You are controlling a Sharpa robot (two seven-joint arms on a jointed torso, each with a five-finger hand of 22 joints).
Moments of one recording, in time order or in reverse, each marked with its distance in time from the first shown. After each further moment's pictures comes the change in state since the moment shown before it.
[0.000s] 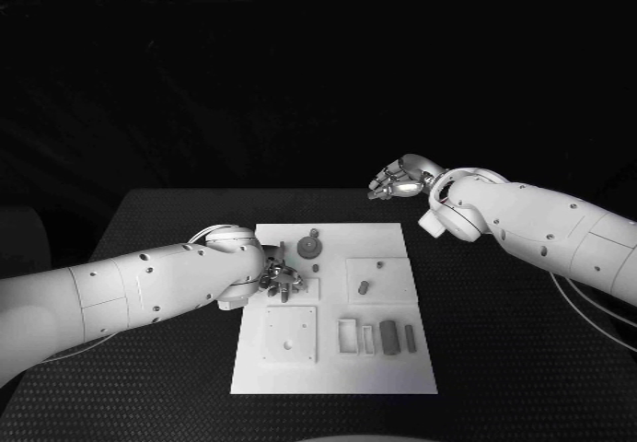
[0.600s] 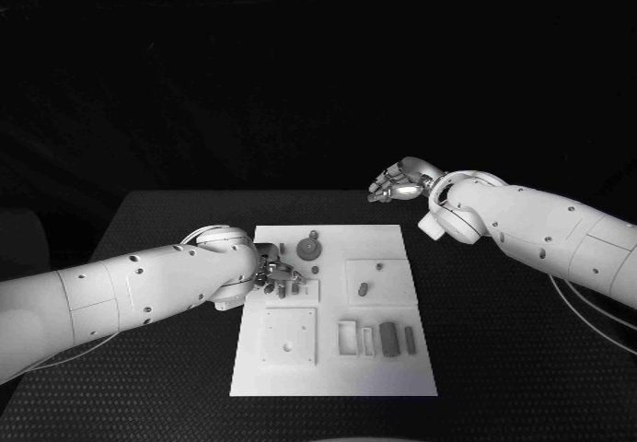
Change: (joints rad) left arm -0.005 -0.027 0.026 0.010 0.020 -0.053 0.009; left_hand -0.018 -0.110 0.028 0.083 0.000 -0.002 -0.002 -0.002 0.012 0.000 0.000 0.000 -0.001 0.000 0.000 0.000 0.000 0.000 0.000 0.000 -0.004 0.000; right arm -0.004 0.000 0.000 -0.005 0.000 0.000 0.000; right_hand 0.000 0.000 0.000 0.000 0.000 0.001 -0.001 0.000 0.000 0.000 0.000 0.000 0.000 0.000 0.000 0.000 0.000 0.000 0.000 0.000 -0.004 0.001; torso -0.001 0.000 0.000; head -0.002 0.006
